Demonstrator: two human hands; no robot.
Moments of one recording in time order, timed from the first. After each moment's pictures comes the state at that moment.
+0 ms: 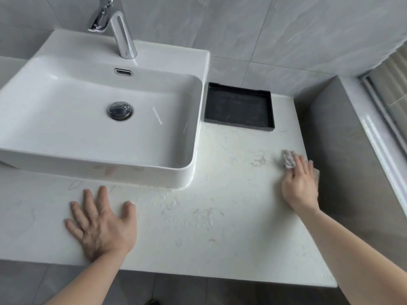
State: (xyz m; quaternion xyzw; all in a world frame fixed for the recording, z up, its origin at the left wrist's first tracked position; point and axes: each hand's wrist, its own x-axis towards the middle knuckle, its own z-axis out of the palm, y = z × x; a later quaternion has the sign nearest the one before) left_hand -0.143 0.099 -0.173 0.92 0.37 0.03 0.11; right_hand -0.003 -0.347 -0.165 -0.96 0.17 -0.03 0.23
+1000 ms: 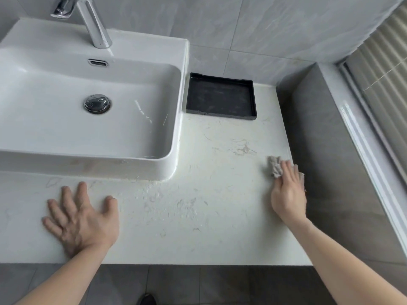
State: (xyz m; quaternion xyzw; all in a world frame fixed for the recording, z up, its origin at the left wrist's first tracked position) left_hand -0.145 0.100 -0.175 0.92 0.37 0.05 0.11; right_hand -0.068 -0.355 -0.164 -0.96 0.17 -0.02 0.23
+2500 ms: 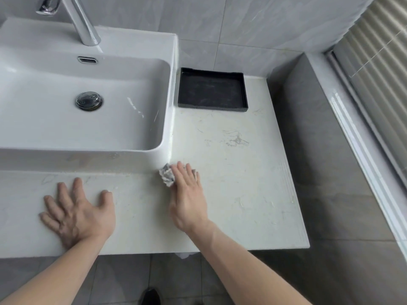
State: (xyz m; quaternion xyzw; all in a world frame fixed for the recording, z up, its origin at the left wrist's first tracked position) left_hand -0.144 0.096 -0.171 0.92 0.36 0.05 0.12; right_hand -0.116 -0.131 -0.152 -0.93 -0.07 0.03 0.35
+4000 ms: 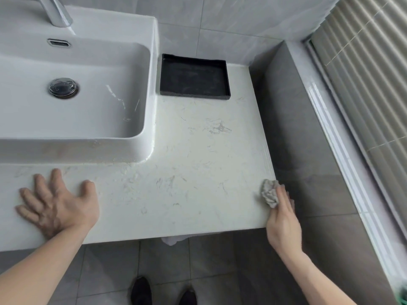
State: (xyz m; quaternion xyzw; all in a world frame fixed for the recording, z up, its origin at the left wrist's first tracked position) left_hand -0.144 0.103 -0.178 0.92 0.36 0.05 0.14; right_hand -0.227 -0.373 -0.156 -0.94 0.24 0.02 0.23
